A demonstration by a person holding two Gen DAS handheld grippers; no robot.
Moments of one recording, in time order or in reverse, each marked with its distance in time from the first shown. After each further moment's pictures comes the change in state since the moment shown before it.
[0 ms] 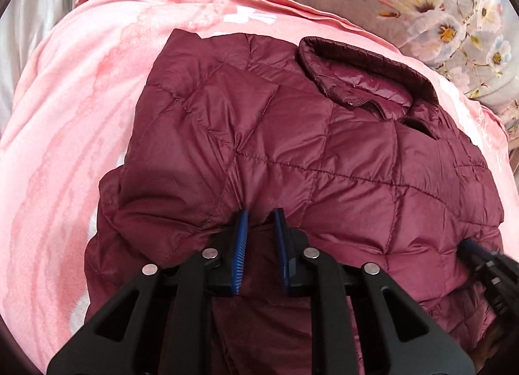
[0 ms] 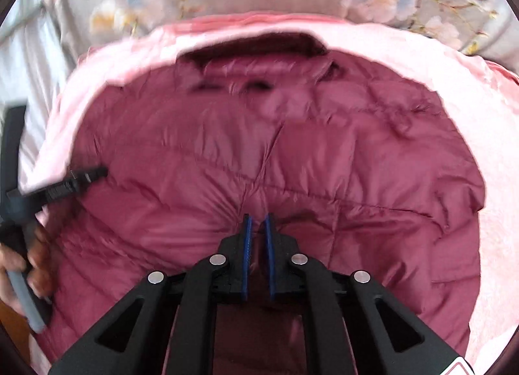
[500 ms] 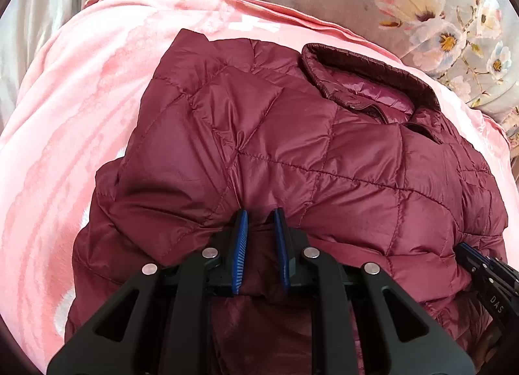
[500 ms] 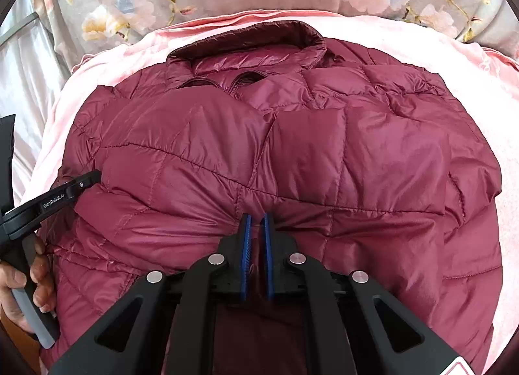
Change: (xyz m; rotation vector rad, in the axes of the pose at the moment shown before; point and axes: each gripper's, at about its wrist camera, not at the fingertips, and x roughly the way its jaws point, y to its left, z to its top) left arm 0.004 -0.002 -0.010 -0.018 -0.073 0.011; right arm 0.023 -0.004 -0.012 0.018 -0.004 -0.012
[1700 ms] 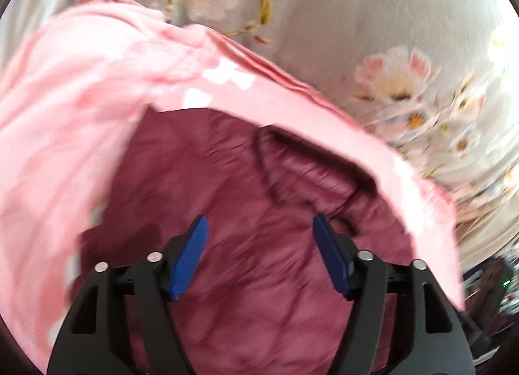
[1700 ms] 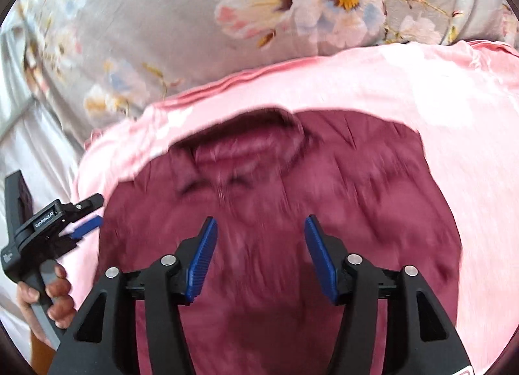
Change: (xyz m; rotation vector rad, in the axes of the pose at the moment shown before) left arm -0.031 0.000 0.095 -0.228 -0.033 -0.268; right arm -0.028 -0.051 0.102 0.201 -0.112 0.149
